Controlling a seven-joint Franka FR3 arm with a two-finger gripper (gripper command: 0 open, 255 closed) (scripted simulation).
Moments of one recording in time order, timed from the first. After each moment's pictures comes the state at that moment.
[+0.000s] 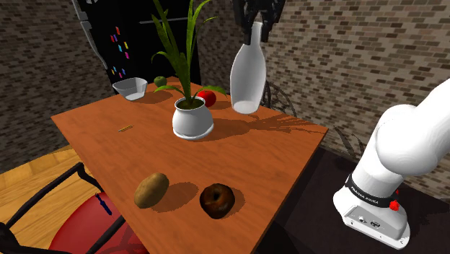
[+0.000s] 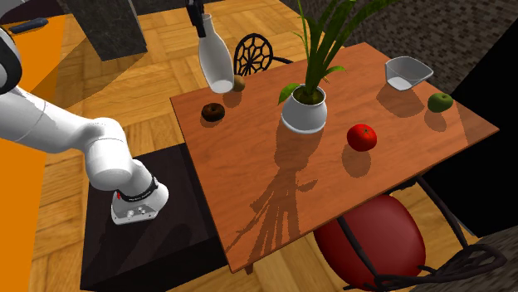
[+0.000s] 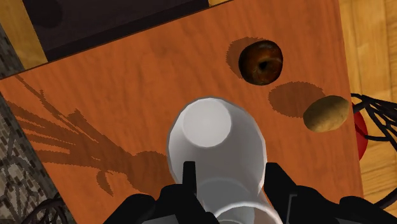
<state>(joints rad) 0.12 -0.42 0.24 -1.76 0.06 1.41 0.63</state>
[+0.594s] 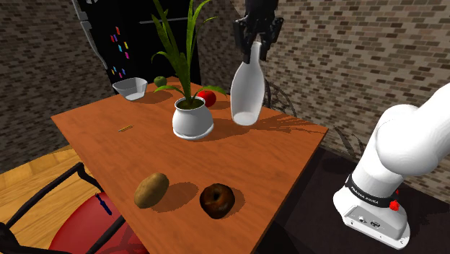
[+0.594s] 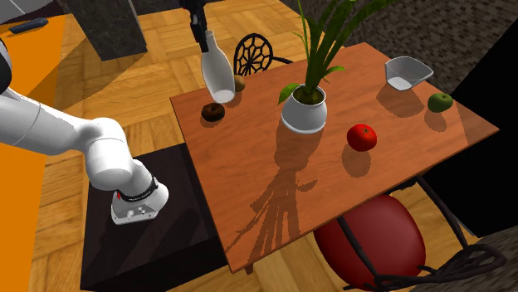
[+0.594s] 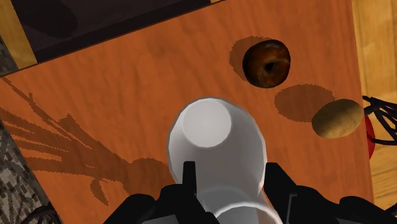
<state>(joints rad) 0.13 -0.47 0.24 -1.93 0.07 1.53 0.63</state>
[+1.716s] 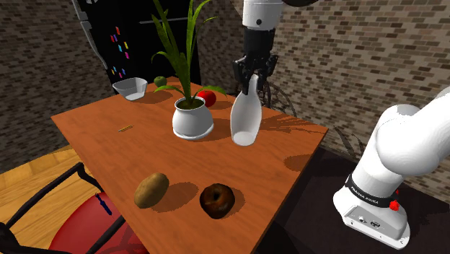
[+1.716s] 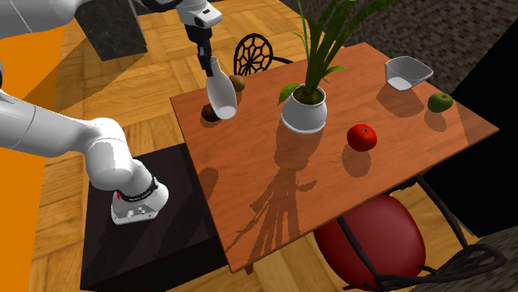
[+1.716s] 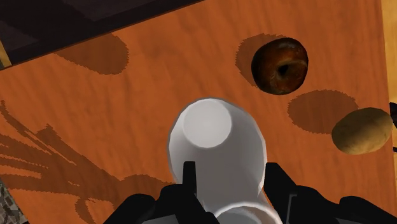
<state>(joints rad) 0.14 -0.53 0.25 -2.21 0.09 1.75 0.62</state>
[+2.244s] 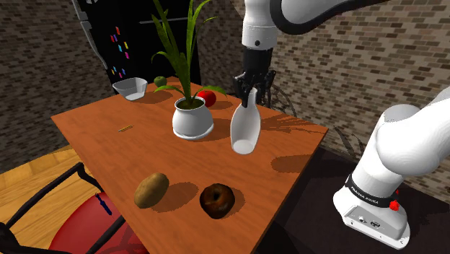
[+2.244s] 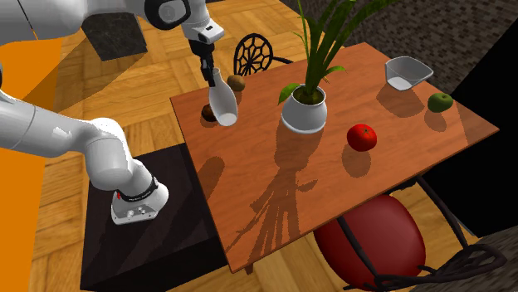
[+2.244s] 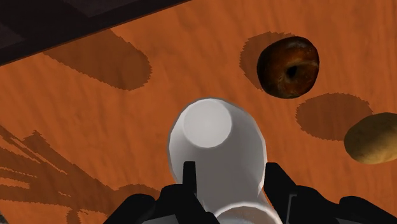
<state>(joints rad) 0.14 -0.53 0.26 -2.32 0.09 1.86 0.62</state>
